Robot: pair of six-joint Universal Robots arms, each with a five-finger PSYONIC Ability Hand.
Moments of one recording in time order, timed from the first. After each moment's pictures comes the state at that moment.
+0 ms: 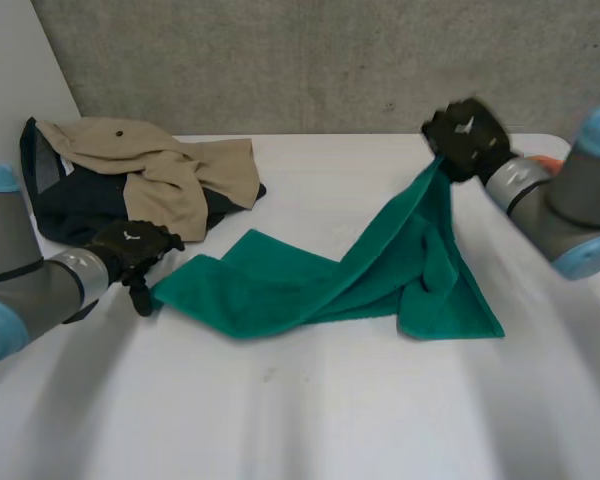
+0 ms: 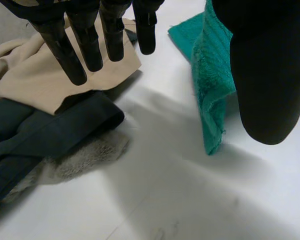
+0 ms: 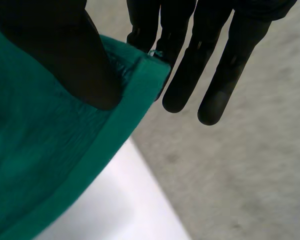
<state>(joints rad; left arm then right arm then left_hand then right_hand) 4.58 -2.14 -1.43 3.05 -1.26 3.72 1.79 -0.77 0.93 -0.22 1.13 2.60 0.27 0.29 0.28 0.28 0.11 1.15 1.18 1.18 1.19 1.00</state>
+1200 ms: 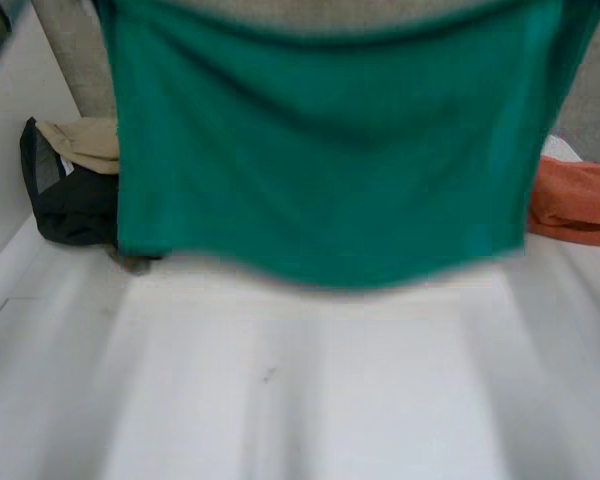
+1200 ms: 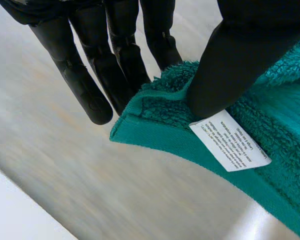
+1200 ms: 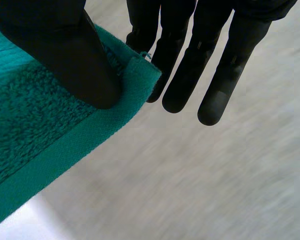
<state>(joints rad) 4.45 -2.13 -0.40 2.83 -1.47 3.62 1.68 -1.06 0.67 0.04 1.39 2.70 1.17 1.20 1.19 1.20 0.97 1.15 1.18 1.19 1.20 1.00</state>
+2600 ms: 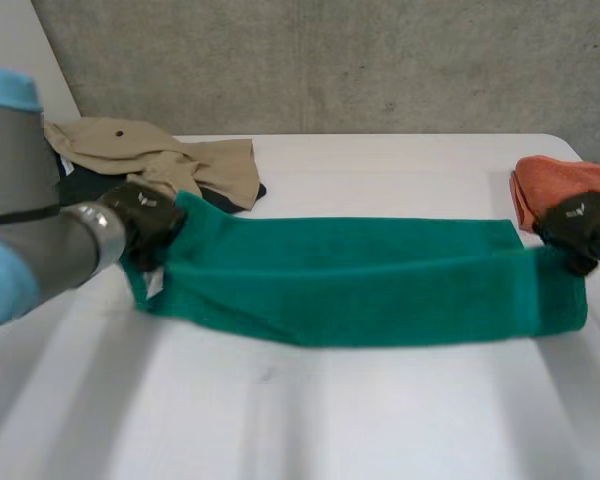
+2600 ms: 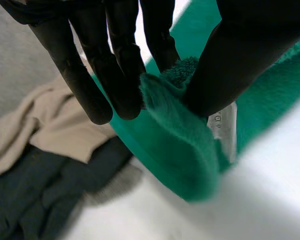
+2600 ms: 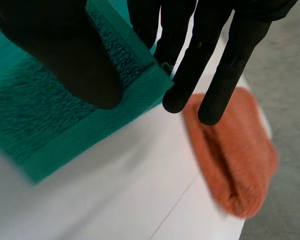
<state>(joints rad) 4.38 -2.03 -1.20 2.72 -1.50 3.79 1.54 -1.12 1.38 0.23 1.31 2.24 1.17 1.20 1.19 1.20 0.97 1.15 1.18 1.19 1.20 1.01</state>
